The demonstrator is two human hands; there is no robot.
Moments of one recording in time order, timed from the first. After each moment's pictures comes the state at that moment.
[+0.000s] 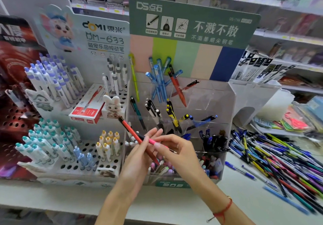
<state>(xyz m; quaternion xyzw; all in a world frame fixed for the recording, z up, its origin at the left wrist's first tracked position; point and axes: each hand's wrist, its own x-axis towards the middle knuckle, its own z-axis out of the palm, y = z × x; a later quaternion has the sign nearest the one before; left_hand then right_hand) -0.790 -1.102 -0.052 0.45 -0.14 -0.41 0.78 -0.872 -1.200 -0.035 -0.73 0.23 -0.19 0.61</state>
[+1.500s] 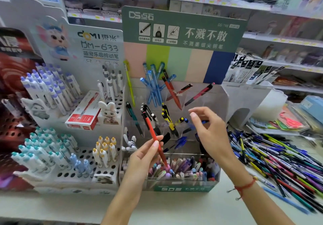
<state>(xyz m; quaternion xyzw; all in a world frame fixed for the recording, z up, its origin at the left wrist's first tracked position) -0.801 -1.107 -0.047 0.57 -0.17 -0.37 0.71 -0.888 -1.272 0.002 -0.82 0.27 -0.36 0.35</state>
